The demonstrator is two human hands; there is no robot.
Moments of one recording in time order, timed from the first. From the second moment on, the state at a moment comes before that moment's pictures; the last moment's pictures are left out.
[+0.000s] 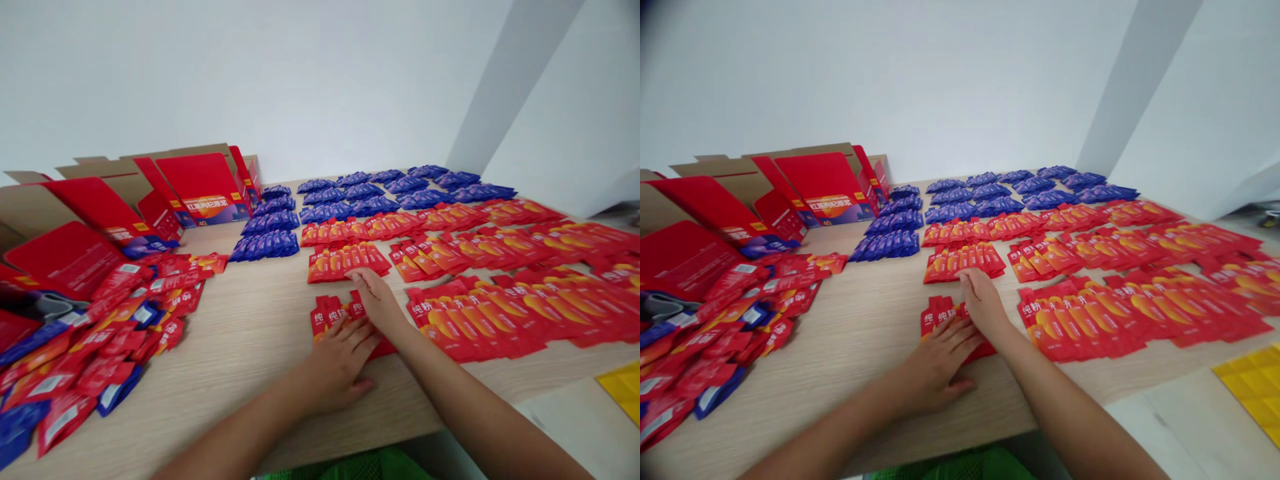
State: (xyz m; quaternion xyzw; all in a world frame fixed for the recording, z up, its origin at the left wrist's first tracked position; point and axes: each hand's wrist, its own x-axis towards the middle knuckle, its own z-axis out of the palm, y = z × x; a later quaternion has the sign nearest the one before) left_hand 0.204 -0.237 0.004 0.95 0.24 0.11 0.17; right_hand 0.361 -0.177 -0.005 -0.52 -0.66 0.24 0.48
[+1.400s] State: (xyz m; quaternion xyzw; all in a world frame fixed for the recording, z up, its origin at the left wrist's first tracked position) left_hand -0.010 -0.096 -0.006 0.62 0.78 -0.04 -0.03; right_hand 0.334 -0.202 -0.012 -0.41 -0.86 0.18 0.24
